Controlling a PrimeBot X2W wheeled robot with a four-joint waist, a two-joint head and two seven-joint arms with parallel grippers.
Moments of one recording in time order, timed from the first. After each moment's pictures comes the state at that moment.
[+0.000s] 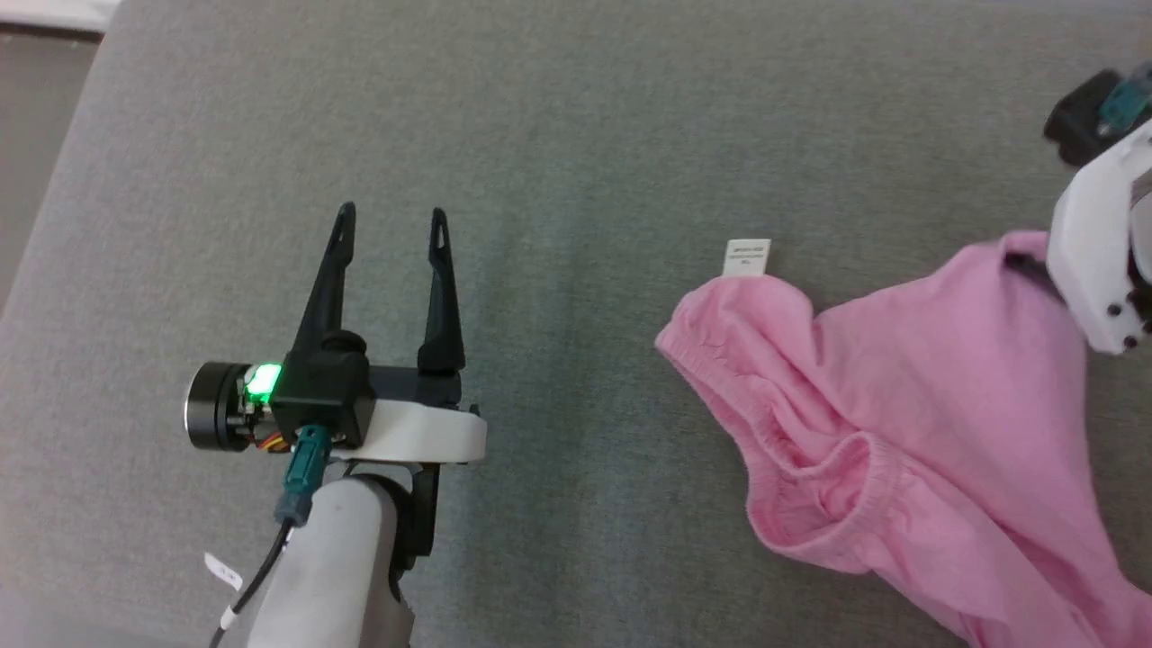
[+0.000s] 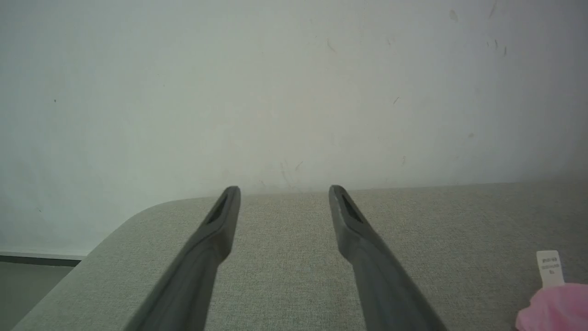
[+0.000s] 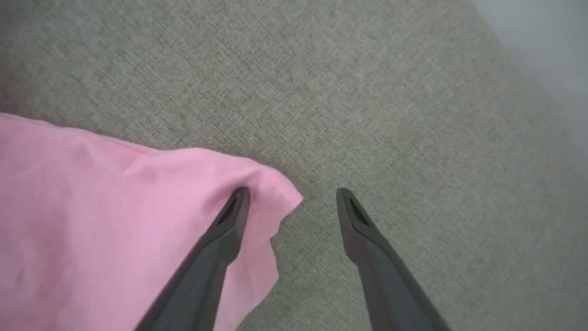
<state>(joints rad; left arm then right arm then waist) -0.29 0.06 -0.19 0.02 -0.03 0.16 -0.26 -0.96 -0.82 0.86 0.33 0.80 0.13 0.76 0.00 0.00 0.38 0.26</state>
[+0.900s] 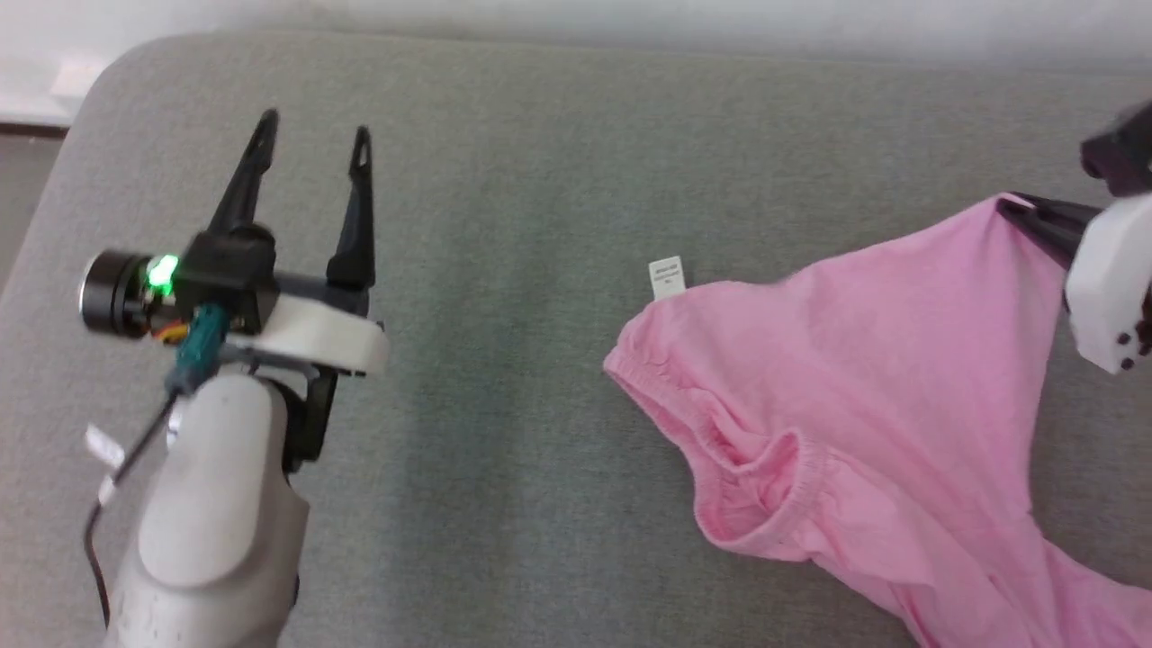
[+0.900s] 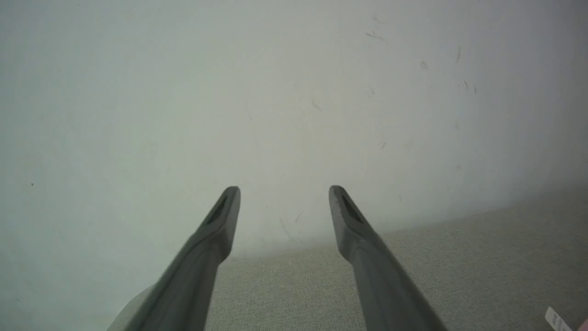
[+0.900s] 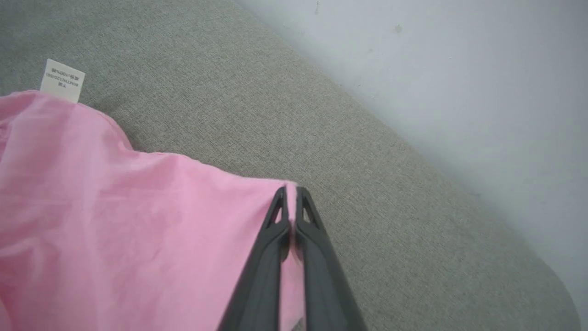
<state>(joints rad) -0.49 0.21 -0.12 0.19 -0.06 0.00 -0.25 -0.98 -0.88 1.05 0.37 0.90 0.13 0.20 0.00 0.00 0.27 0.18</state>
